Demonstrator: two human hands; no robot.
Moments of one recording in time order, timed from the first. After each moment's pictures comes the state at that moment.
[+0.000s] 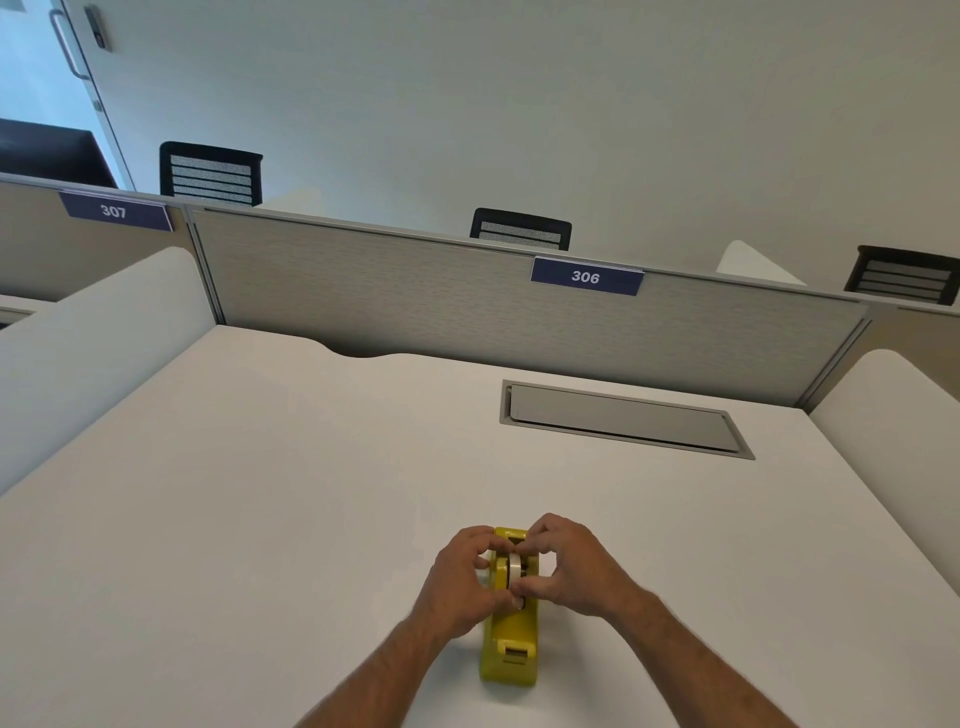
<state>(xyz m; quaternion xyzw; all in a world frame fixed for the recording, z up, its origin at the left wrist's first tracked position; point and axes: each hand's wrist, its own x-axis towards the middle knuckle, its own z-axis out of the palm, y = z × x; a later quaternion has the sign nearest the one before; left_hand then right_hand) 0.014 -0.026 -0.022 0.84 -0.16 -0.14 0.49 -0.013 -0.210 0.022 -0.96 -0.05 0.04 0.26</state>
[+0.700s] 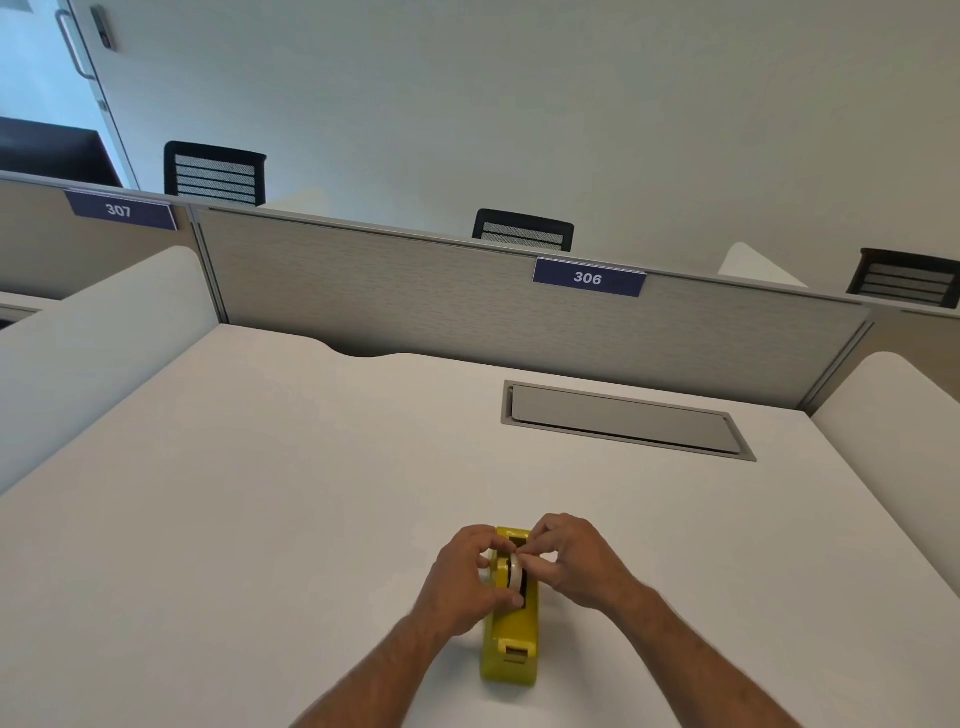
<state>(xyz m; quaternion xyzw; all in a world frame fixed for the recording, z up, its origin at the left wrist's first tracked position) 0.013 -0.027 -0.014 0.85 -0.15 -0.16 0.48 -0.010 -0.211 0.024 -0.96 -0.05 0.03 0.26</state>
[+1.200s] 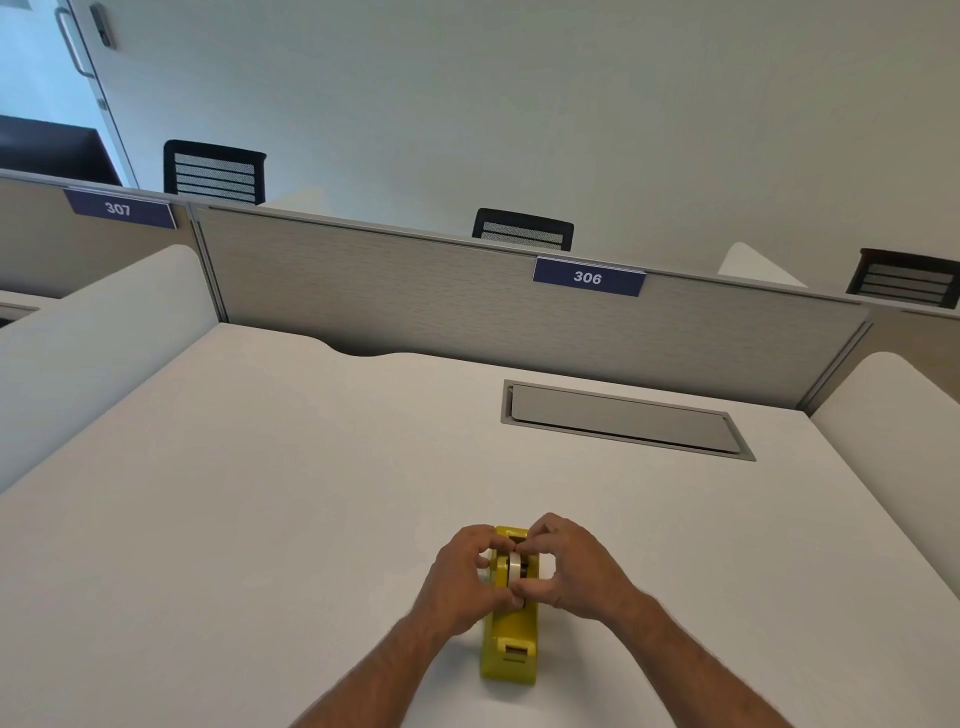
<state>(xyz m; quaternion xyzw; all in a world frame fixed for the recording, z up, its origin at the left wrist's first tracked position) 0.014 -0.027 -0.018 0.84 -0.15 -0.16 0.50 -0.016 -0.210 0.021 -0.97 -0.06 0.04 0.23</state>
